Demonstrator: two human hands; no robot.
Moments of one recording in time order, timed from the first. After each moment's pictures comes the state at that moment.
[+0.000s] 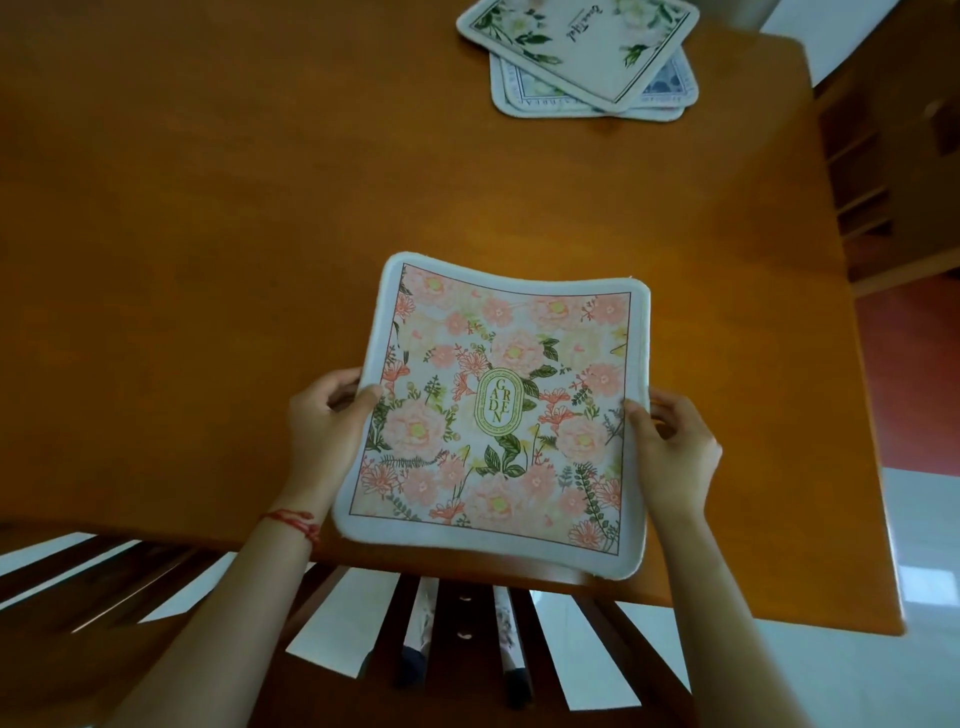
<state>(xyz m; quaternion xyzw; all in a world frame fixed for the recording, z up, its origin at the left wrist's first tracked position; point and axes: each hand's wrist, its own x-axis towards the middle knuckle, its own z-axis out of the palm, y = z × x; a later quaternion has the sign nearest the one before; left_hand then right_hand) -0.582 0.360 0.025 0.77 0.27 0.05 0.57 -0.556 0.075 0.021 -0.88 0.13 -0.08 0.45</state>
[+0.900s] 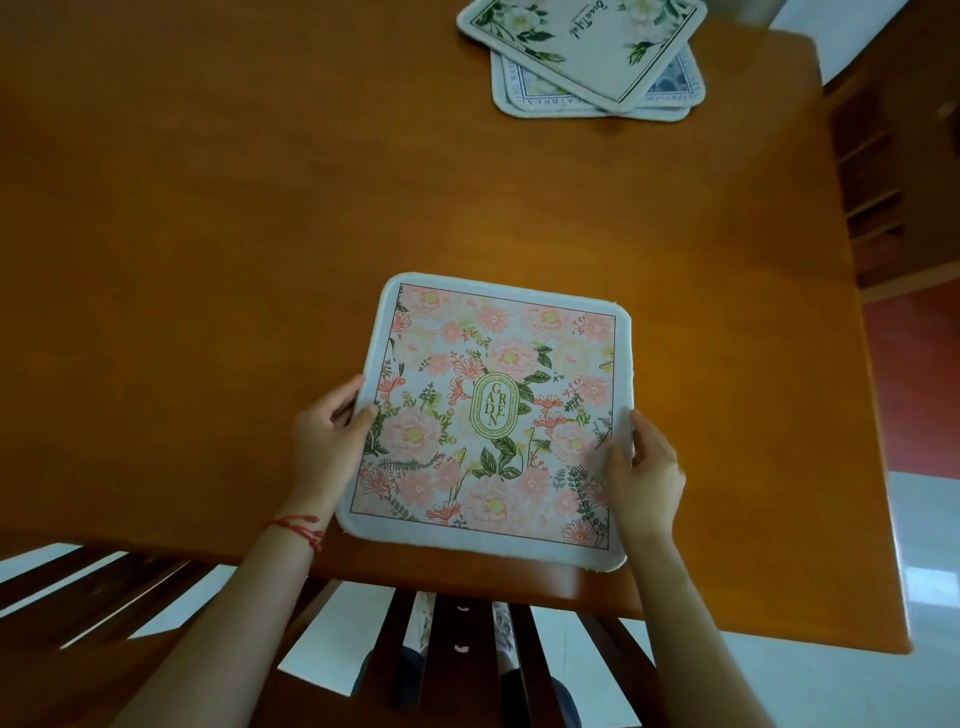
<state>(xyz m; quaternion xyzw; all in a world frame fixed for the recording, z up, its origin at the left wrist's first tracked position) -0.579 0.364 0.003 0.79 0.27 0.01 0.54 -0.564 0.081 -0.021 -0.91 0.16 -0.01 0.37</state>
